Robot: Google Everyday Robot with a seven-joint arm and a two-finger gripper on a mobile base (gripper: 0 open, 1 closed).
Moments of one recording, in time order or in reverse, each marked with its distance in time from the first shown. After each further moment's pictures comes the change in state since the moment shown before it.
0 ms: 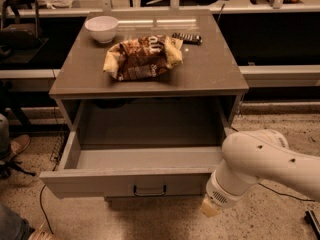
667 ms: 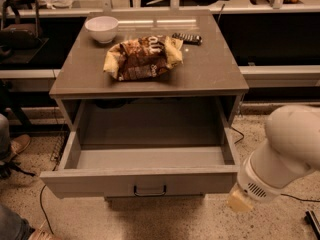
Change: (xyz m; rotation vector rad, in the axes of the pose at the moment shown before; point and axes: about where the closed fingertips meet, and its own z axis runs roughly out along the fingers) arm 0.030 0.006 -0.102 0.045 -0.029 -0.031
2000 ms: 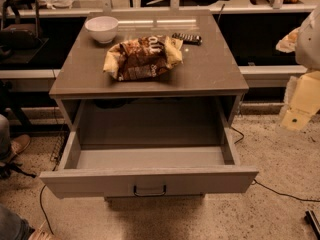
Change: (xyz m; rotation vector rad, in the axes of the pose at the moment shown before) arm -0.074 -0.053 -0.269 0.330 -0.062 -0.403
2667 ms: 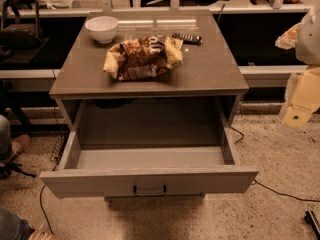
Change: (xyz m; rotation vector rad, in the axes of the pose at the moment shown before) arm -0.002 -0.002 -0.005 0.003 -0.001 -0.015
